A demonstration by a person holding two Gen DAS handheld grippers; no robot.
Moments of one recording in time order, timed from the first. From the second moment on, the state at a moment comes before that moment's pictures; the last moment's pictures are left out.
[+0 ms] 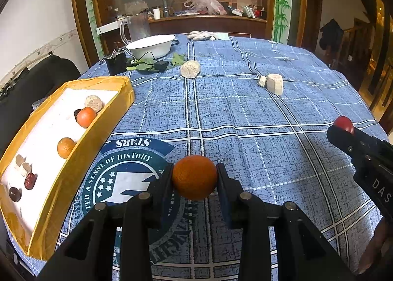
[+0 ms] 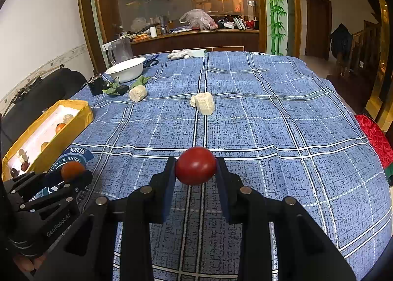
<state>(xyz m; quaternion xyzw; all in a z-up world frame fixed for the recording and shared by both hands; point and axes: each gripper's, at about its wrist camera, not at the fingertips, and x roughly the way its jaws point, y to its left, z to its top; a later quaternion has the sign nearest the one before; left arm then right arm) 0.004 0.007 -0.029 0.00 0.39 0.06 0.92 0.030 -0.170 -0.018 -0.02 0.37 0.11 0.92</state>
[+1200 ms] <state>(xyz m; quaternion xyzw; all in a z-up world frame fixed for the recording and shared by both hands) -0.018 0.041 -0.016 -0.04 0.37 0.08 0.93 0.028 -0.166 -0.016 -0.04 0.37 0.10 0.92</state>
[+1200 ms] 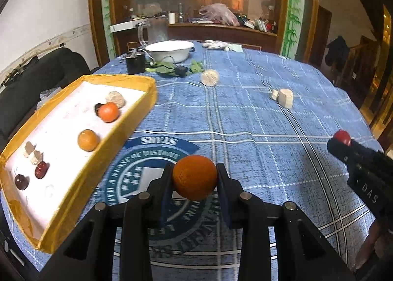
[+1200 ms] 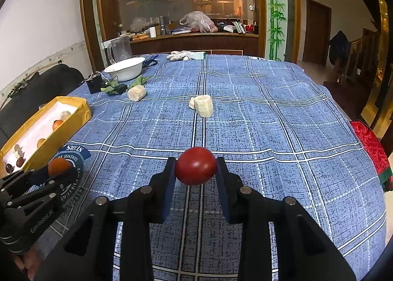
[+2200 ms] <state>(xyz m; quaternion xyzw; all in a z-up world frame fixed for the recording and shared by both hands) -0.012 0.251 0.001 -0.12 0.37 0.29 0.87 0.030 0.031 0.024 -0.10 0.33 0.32 0.88</state>
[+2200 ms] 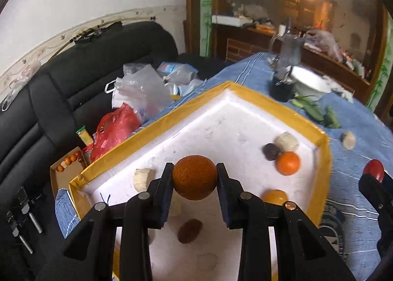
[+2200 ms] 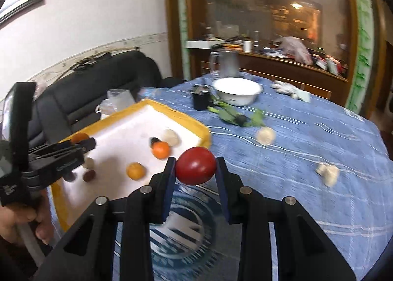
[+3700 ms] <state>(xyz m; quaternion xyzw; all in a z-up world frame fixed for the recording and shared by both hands) -0.009 0.277 0.004 -0.11 0.38 0.36 0.84 0.091 0.132 -0.045 -0.13 0.43 0.35 0.82</state>
